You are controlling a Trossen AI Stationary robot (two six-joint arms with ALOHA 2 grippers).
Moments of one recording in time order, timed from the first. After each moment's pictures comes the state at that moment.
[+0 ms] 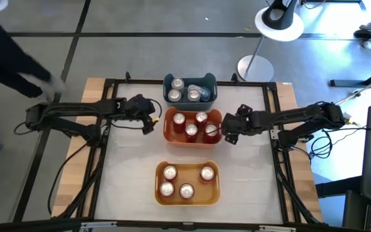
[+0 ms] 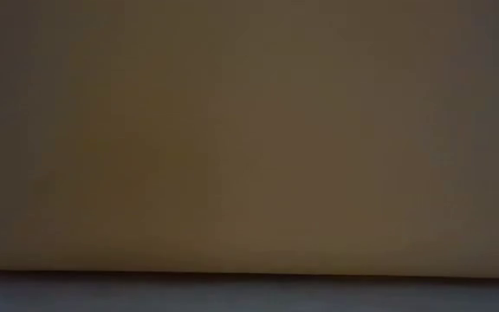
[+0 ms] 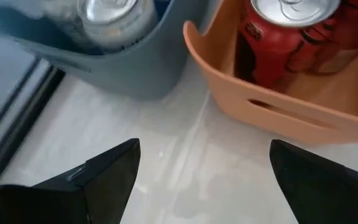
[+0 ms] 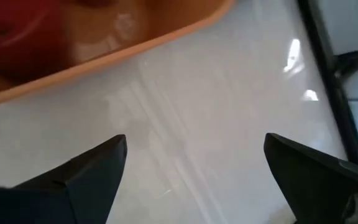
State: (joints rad) left arm 0.25 1.10 0.73 -0.48 -0.24 -0.01; right arm 0.02 1.37 0.93 -0.92 0.49 0.36
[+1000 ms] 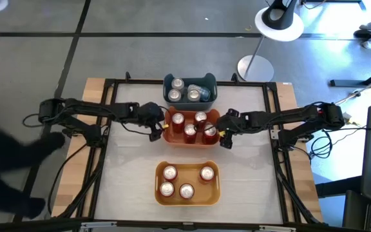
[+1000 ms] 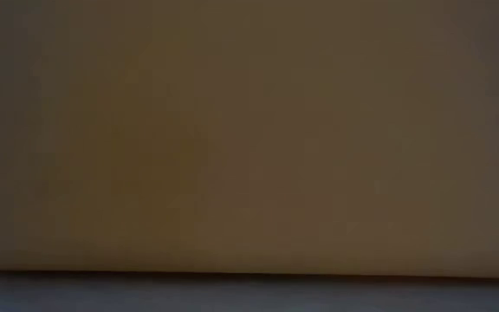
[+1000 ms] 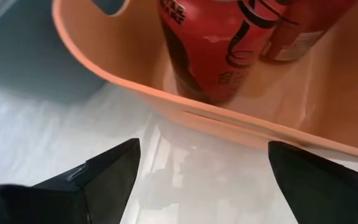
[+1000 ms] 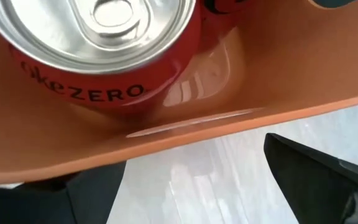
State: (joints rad) left arm 0.20 1.33 0.73 -0.32 -0.10 -0.02; right arm -0.04 1.37 0.81 -0.50 0.20 0.12
